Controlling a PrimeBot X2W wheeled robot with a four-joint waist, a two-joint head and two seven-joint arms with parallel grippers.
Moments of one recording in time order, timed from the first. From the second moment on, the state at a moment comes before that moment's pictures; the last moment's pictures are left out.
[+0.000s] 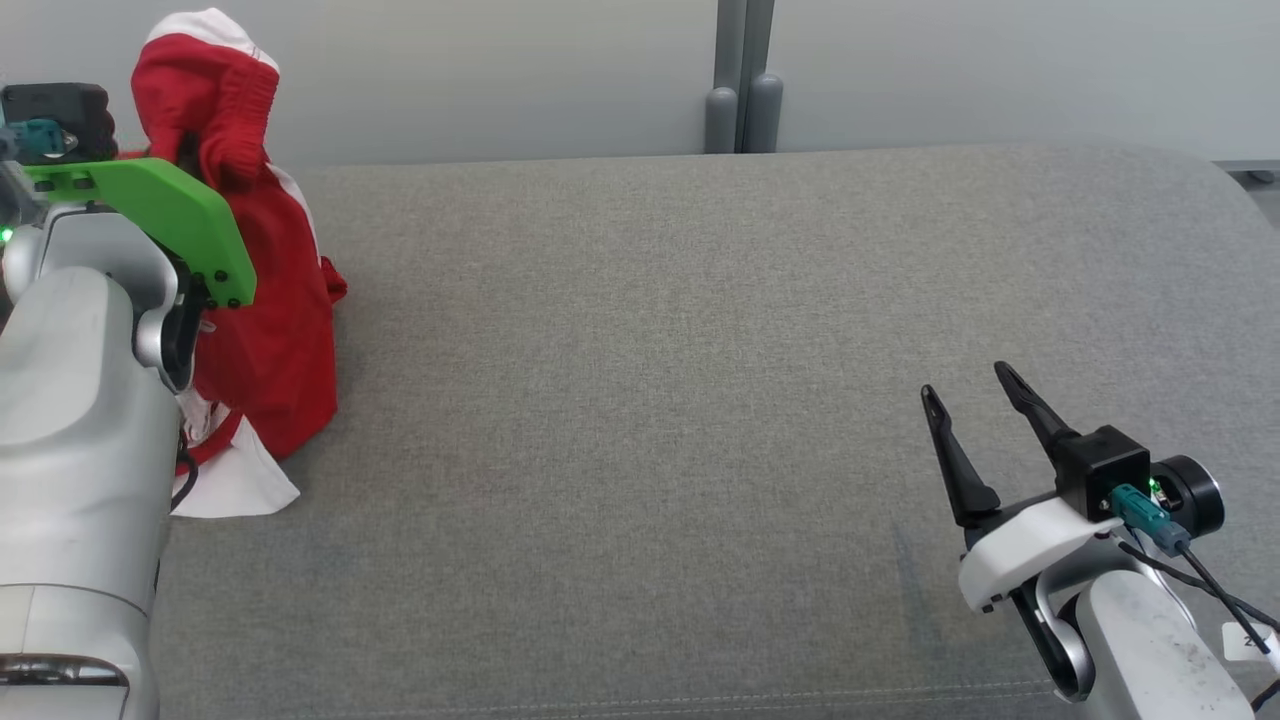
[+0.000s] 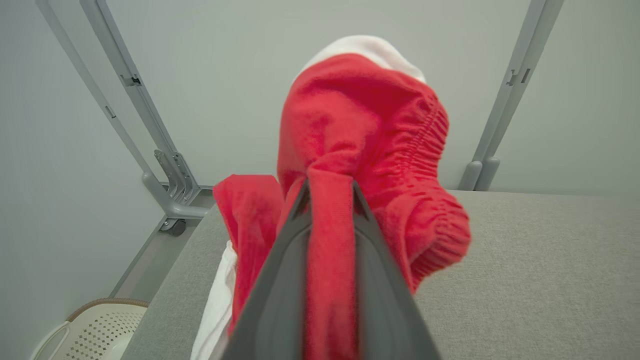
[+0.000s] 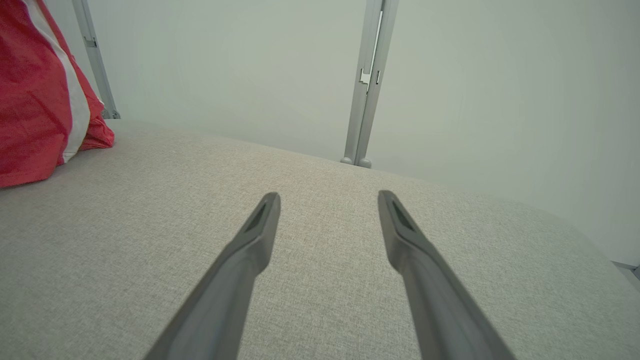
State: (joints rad) left arm -0.94 0.18 -0.24 0.97 -0.37 -0.04 0.04; right arm -0.11 -0.15 0.20 0.28 0.05 0.07 -0.25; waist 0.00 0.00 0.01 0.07
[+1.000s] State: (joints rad) left arm -0.84 0.01 -0.43 0.98 -0.39 -0.10 0.10; right arm -0.11 -0.11 0.21 0.25 0.05 0.08 -0.25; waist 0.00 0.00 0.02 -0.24
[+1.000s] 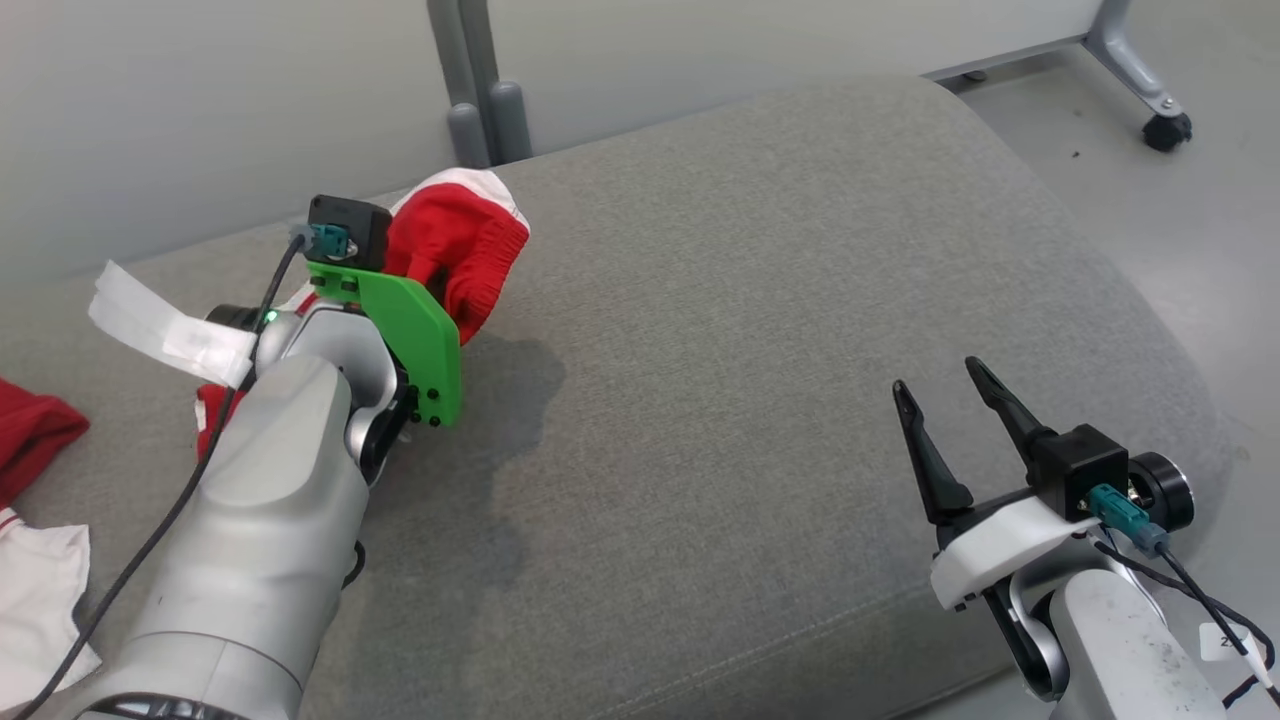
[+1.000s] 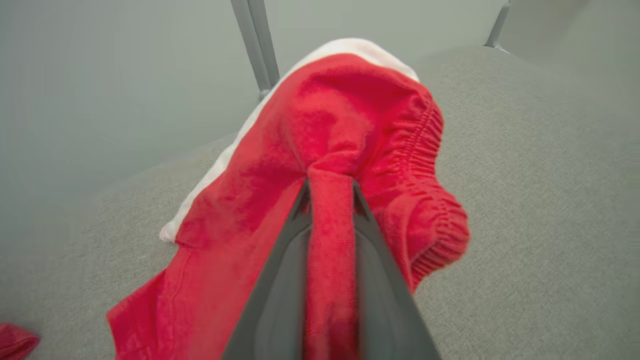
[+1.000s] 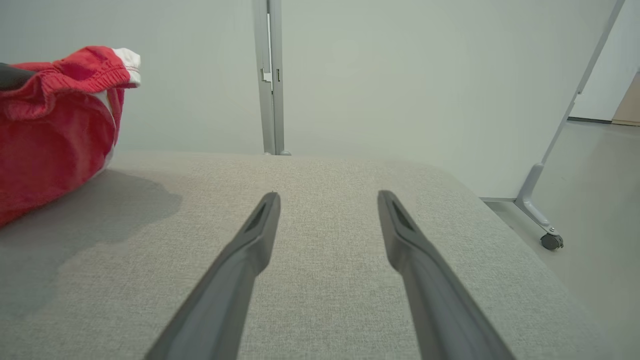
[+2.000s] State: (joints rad) left arm -0.61 0.03 -0.92 0.66 -0.69 -0.11 0.10; right arm -0.15 -0.08 0.20 0.25 0.06 0.08 -0.25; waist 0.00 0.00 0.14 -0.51
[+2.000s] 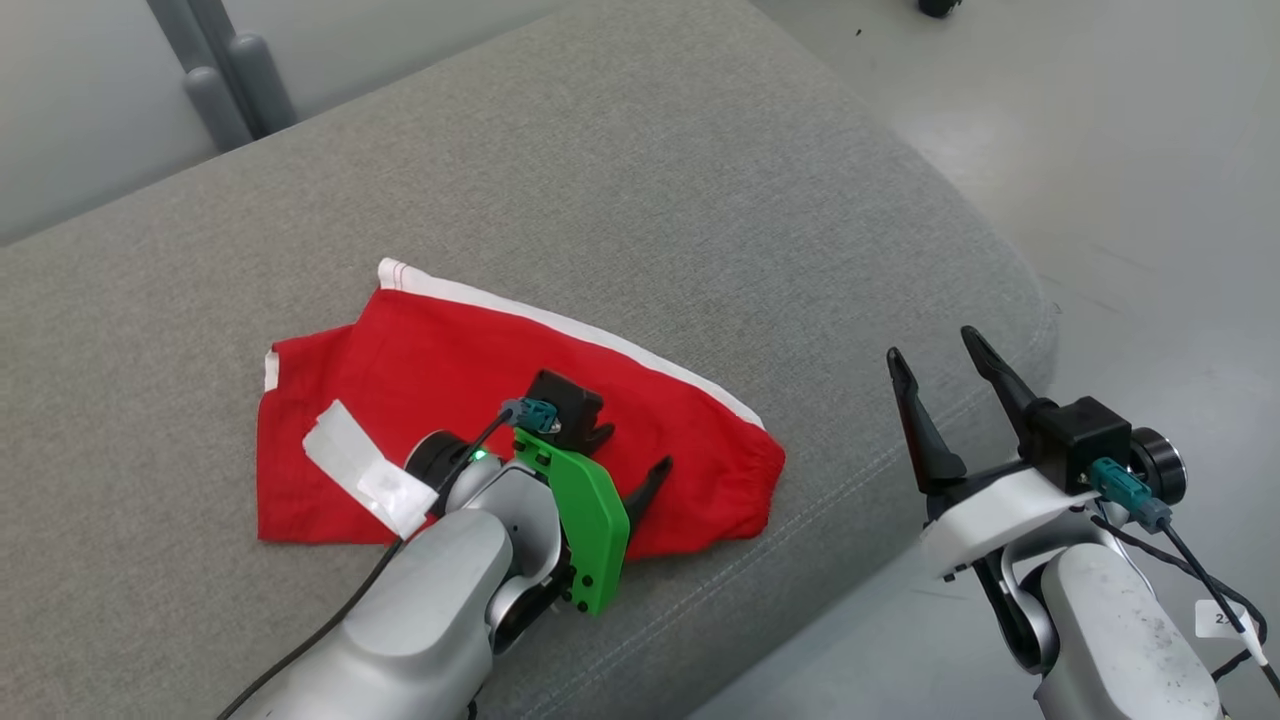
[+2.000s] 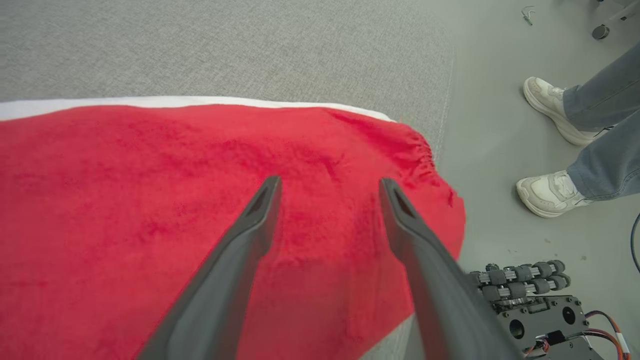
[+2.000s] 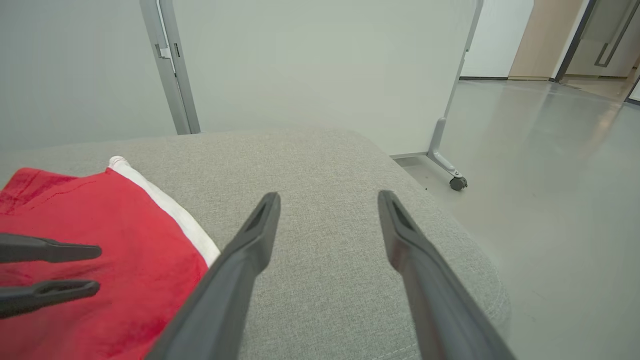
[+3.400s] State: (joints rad) left arm -0.48 0.04 -0.98 0.61 -0.81 -0.01 -0.14; right arm -0.07 -0.13 0.13 0.26 0.05 0.08 -0.25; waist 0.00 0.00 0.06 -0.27
